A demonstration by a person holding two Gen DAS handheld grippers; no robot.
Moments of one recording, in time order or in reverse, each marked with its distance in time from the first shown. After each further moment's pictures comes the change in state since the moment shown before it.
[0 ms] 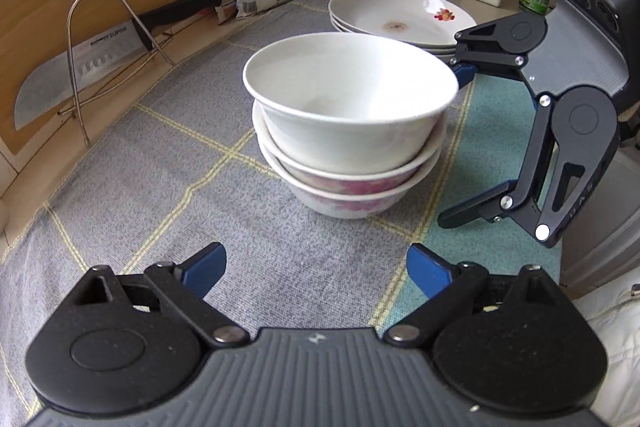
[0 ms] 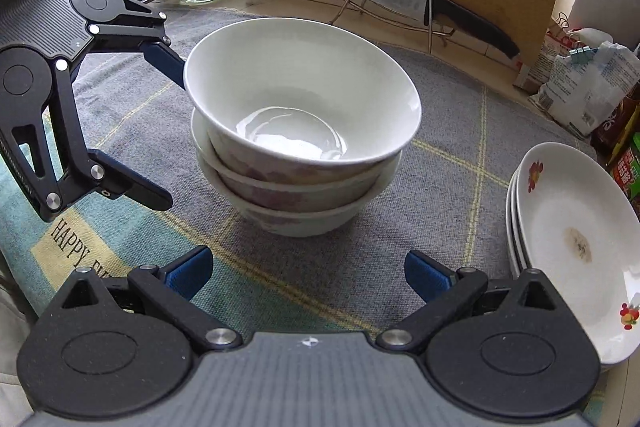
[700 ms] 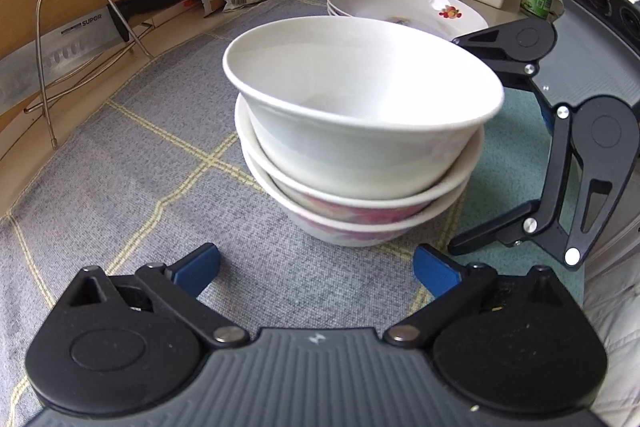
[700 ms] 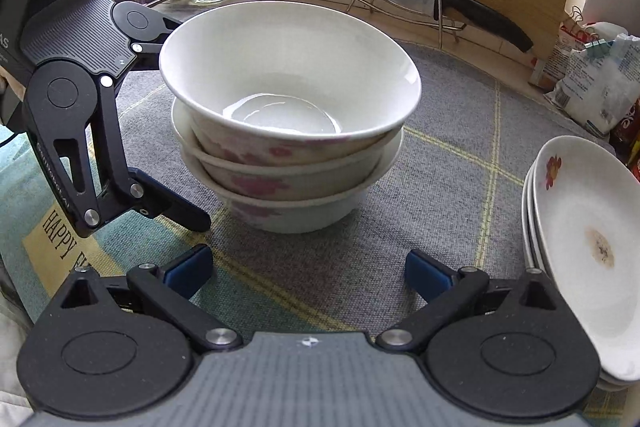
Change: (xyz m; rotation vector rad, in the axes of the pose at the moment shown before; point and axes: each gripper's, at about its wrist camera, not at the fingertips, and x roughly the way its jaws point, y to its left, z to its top) left arm 0.035 0.003 0.009 -0.013 -0.005 -0.038; right arm 0.013 -0.018 -0.007 -0.058 -0.022 0.088
